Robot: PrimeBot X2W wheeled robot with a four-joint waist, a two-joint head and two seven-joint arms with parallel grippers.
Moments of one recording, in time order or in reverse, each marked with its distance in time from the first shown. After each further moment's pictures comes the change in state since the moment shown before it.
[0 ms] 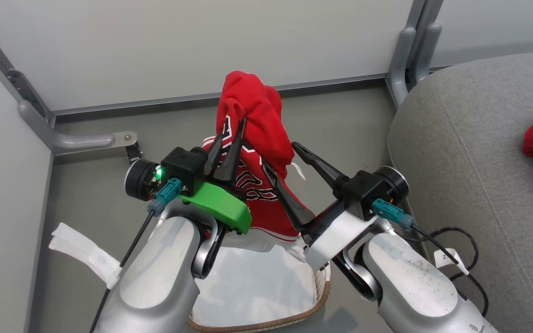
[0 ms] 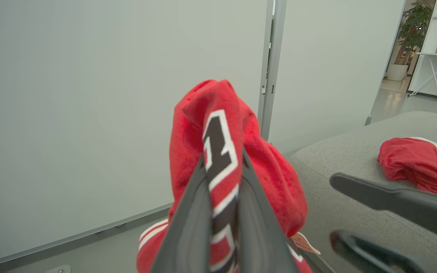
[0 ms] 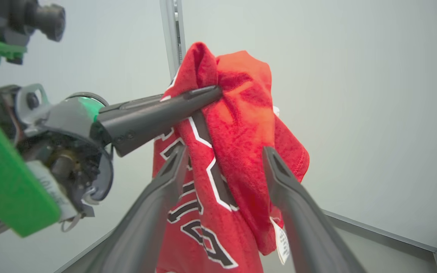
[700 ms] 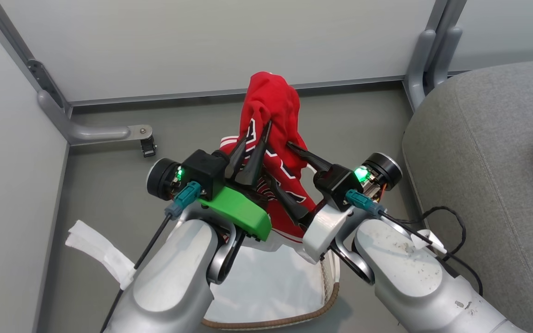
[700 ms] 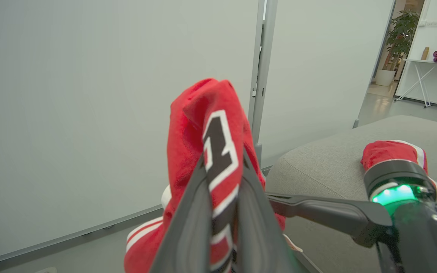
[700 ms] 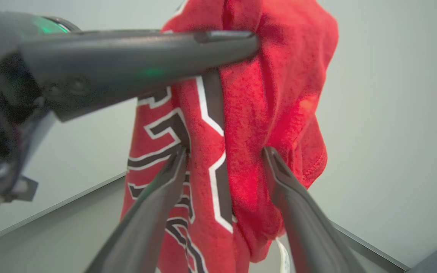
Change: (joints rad) left arm -0.011 0.000 -0.097 -0.039 -0.067 0.009 0.000; right arm -0.134 -0.001 0.076 0.206 -0.105 0.000 -0.001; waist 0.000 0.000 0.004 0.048
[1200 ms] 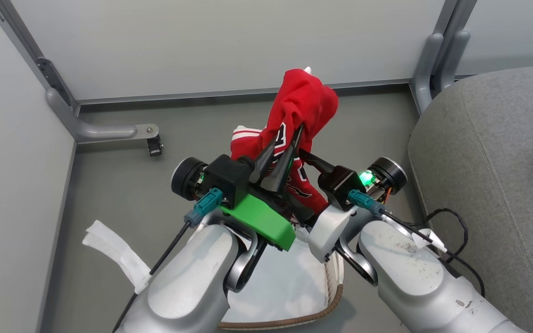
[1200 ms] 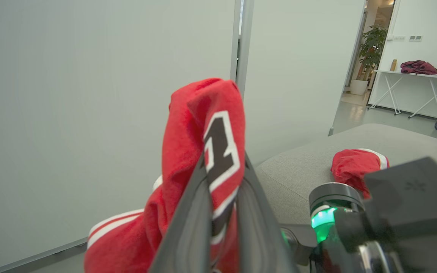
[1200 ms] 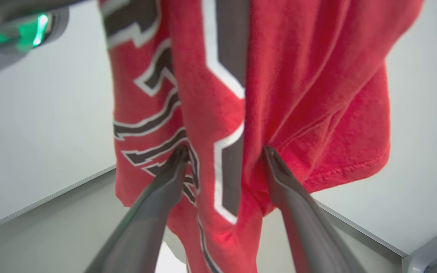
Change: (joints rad) left arm -0.009 0.000 -0.105 -0.082 -0.061 0.018 0.000; right arm -0.004 0.000 -0.006 0.065 0.002 0.000 0.000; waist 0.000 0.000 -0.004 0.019
